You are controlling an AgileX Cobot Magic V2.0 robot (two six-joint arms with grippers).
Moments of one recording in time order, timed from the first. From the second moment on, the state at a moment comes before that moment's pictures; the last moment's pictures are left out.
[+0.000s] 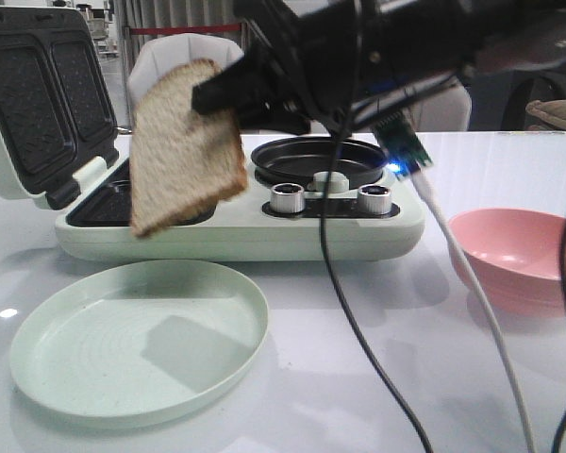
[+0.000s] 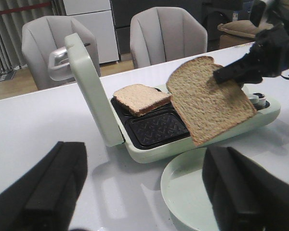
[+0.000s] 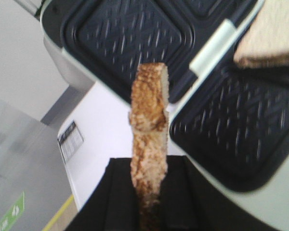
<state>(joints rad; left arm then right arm) -0.38 -0.01 -0.37 0.05 0.57 0.04 0.41 1.86 -1.19 1.79 0.75 -1.39</state>
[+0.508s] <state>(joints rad) -0.38 -0.01 -0.37 0.05 0.57 0.04 0.51 2.13 -1.57 1.79 0.50 -1.15</state>
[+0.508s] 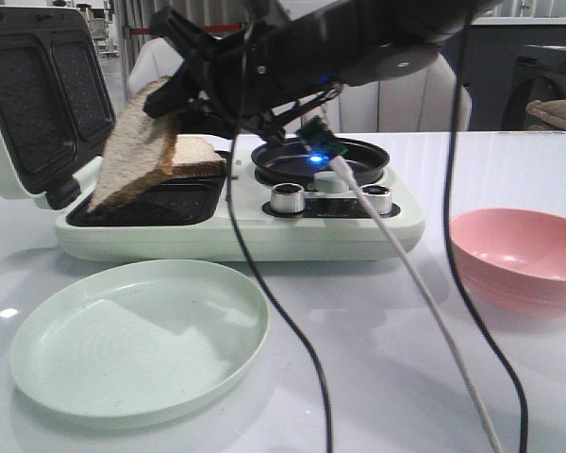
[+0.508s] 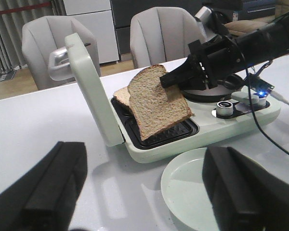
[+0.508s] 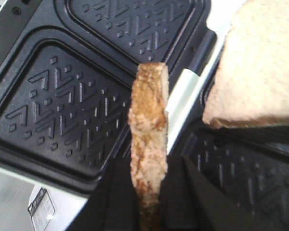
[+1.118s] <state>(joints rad) -0.38 -0.01 -0.37 0.05 0.57 0.04 0.52 2.19 -1.60 1.76 0.41 -1.15</state>
